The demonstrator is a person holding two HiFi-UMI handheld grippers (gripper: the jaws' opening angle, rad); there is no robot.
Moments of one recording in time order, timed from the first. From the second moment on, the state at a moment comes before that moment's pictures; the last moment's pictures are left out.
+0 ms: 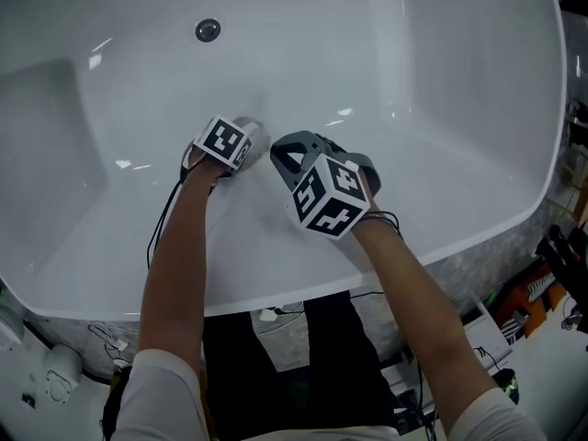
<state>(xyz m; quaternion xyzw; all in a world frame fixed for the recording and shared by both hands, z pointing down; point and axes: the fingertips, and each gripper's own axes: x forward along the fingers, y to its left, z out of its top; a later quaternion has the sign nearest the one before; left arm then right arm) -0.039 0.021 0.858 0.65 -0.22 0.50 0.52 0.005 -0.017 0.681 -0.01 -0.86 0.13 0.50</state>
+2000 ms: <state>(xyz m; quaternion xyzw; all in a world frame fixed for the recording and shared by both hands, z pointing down) 0.298 -0.097 0.852 0.74 -0.13 0.43 0.50 0.308 -0.129 0.656 0.12 -0.83 0.11 0.54</state>
